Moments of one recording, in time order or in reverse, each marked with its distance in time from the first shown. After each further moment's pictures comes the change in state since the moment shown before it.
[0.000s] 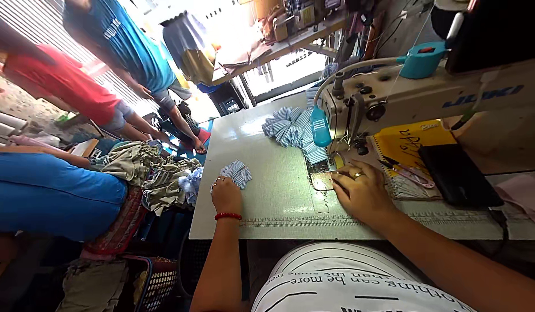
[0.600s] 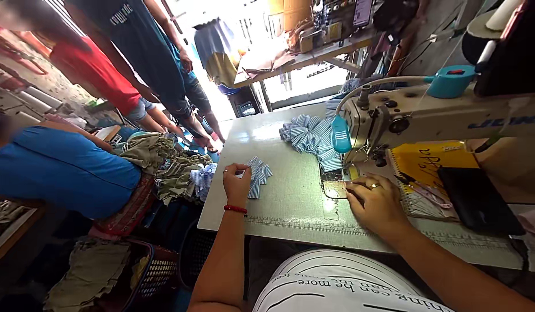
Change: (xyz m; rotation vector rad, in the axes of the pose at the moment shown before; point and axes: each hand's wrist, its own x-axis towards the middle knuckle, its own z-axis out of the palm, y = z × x) left_hand -0.004 -0.006 -0.014 -0.888 0.242 0.051; right_hand -0.001 0.000 -0.004 0.041 0.021 0.002
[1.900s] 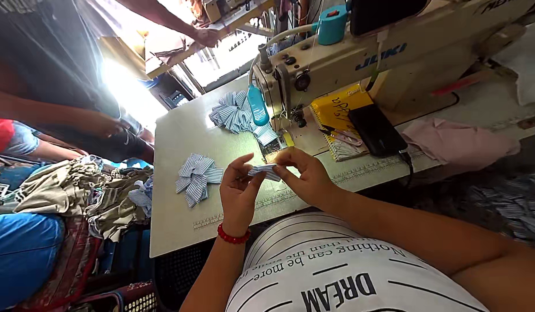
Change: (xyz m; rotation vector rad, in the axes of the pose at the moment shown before) left_hand -0.101 0.050 0.063 -0.787 -0.565 0.269; right_hand -0.004 -0.070 -0.039 0.852 0.123 0.015
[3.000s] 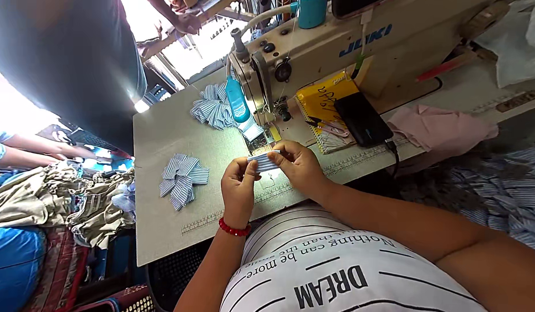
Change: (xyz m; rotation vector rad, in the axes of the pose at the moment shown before) left_hand 0.006 -0.020 0.024 0.160 0.029 -0.202; right_hand -0.003 0.012 -0.007 -0.016 0.165 0.263
